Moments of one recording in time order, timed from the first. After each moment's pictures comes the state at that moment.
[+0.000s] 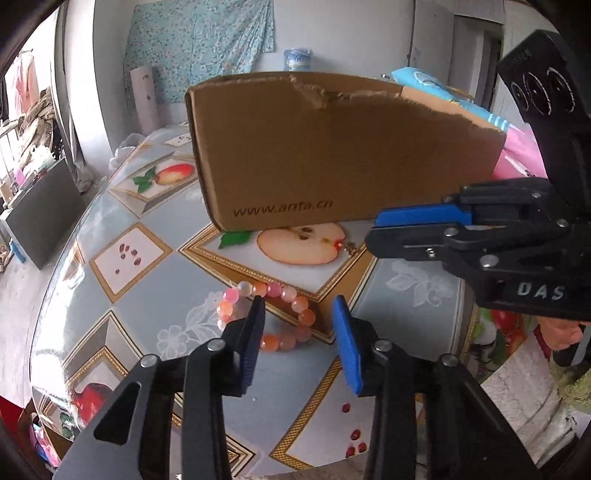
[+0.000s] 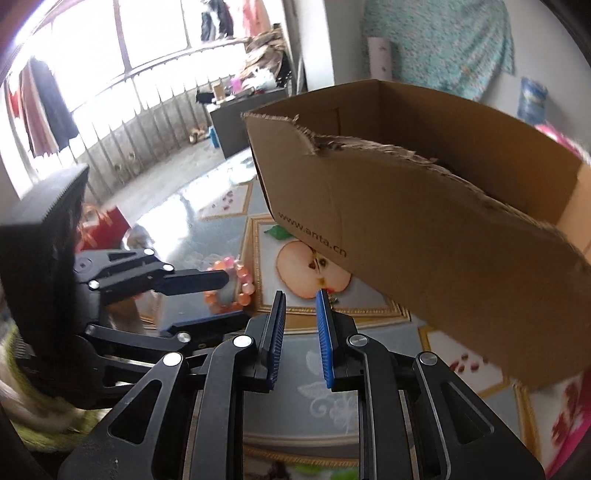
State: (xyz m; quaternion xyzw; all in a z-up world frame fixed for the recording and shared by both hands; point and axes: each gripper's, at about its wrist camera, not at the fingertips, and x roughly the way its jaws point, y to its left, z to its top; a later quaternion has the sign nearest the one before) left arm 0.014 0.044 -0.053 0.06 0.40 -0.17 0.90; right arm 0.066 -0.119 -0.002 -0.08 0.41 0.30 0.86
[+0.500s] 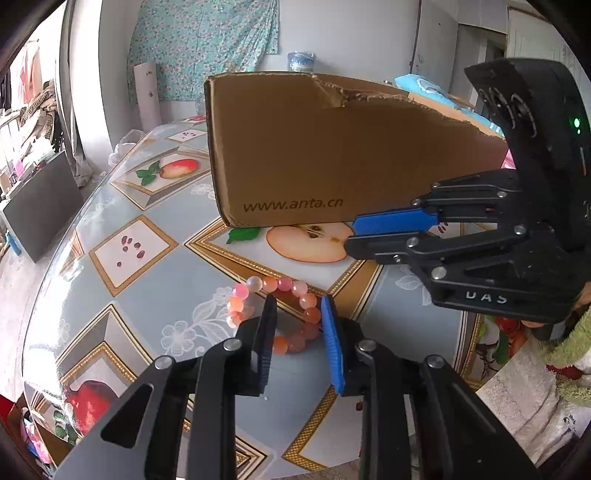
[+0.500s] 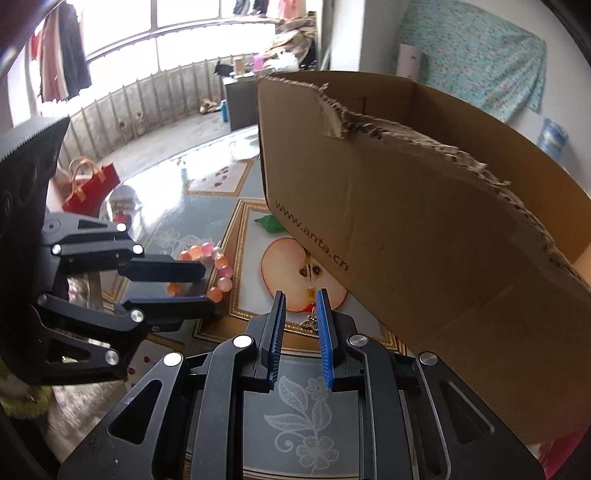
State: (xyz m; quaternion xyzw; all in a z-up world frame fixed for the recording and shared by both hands) left arm 0.016 0.055 -0.057 0.04 0.39 -0.18 0.90; right arm 0.078 -0.105 -0.016 -0.17 0.39 0.33 0.84
